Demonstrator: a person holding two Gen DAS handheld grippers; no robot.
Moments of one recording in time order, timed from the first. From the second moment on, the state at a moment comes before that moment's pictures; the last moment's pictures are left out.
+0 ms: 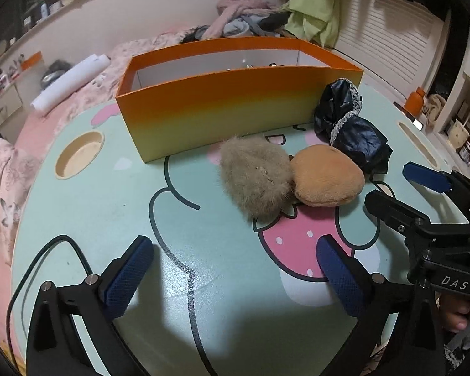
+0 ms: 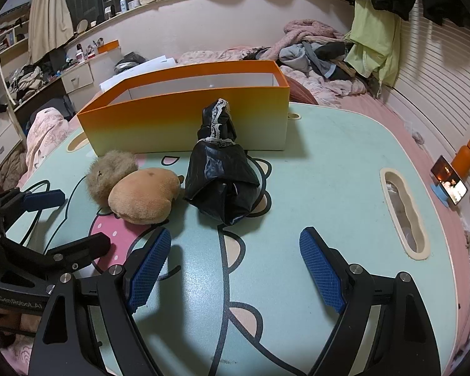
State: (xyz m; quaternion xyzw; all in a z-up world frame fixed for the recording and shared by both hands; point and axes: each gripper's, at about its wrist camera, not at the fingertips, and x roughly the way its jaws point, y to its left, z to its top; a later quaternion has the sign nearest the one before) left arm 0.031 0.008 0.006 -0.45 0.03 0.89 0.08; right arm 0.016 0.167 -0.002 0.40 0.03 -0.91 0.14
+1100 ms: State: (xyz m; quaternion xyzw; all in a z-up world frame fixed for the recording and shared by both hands) left arm 0.027 -0.001 0.005 -0.44 0.02 0.89 0.09; right arm -0.177 0.043 0.029 0.57 0.05 -0.78 0.24
